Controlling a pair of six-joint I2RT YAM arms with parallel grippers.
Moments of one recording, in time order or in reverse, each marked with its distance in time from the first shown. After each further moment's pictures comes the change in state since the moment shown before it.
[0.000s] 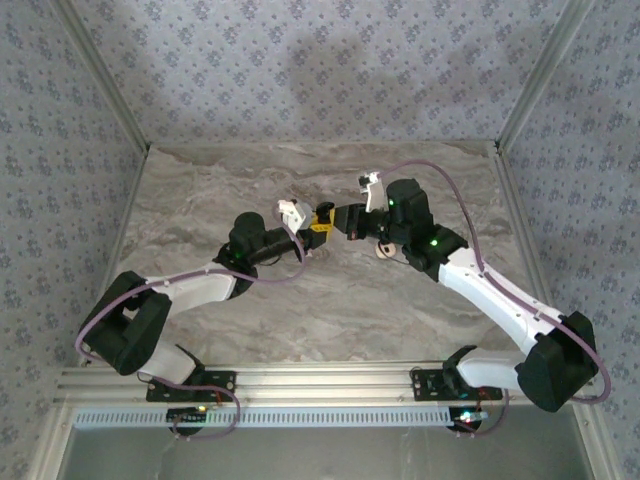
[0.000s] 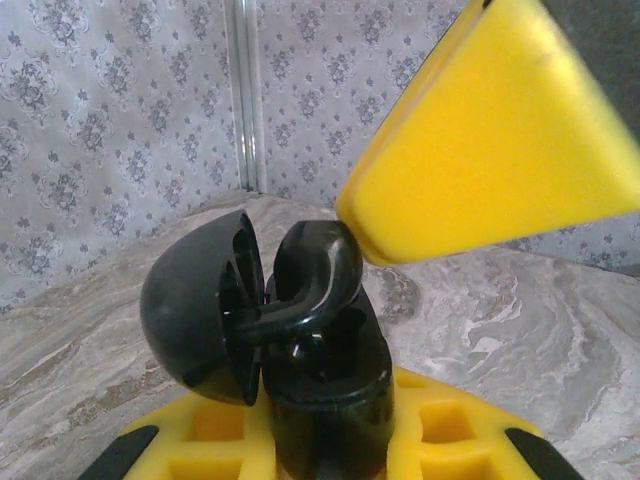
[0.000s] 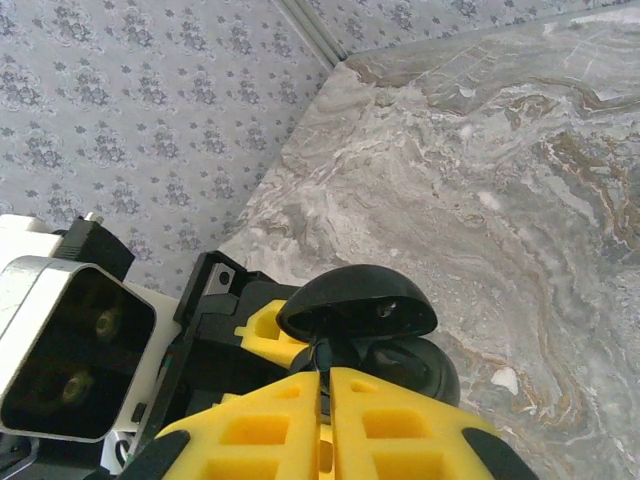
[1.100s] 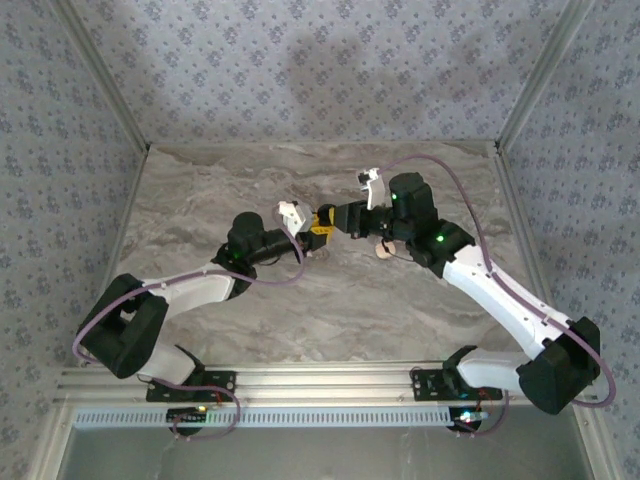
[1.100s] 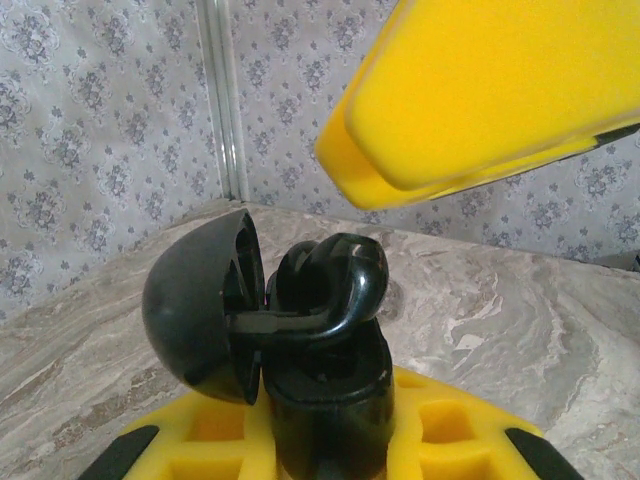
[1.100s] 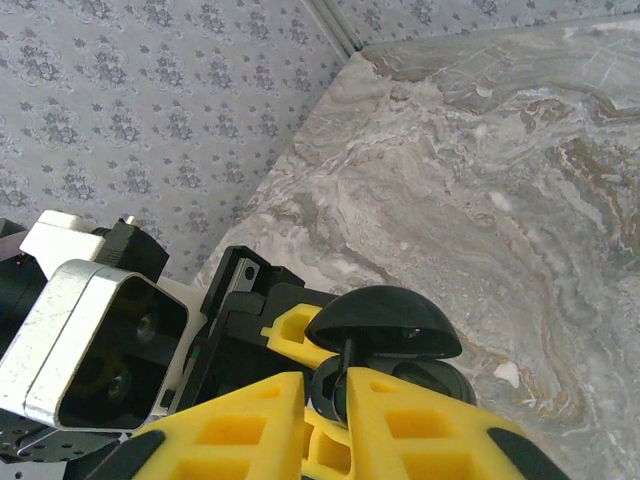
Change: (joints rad) left arm 0.000 -0.019 0.000 -0.012 0.045 0.024; right arm -0.003 -0.012 0.077 -0.109 -0.037 -0.060
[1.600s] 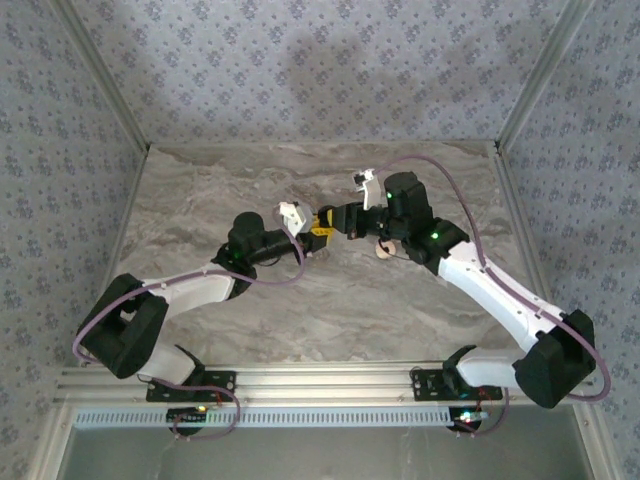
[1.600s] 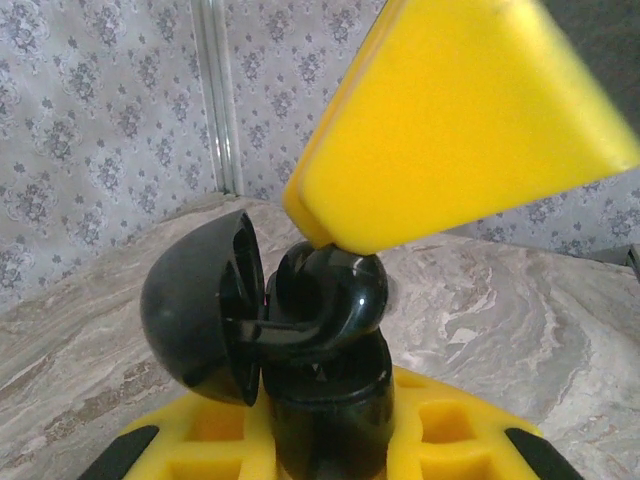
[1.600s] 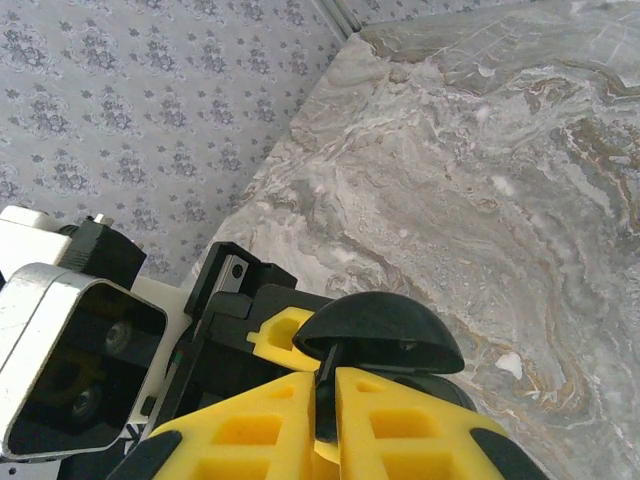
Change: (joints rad) left arm 0.000 0.000 0.000 -0.017 0.012 0.000; right arm 0.003 0.036 0.003 0.000 -0.012 0.000
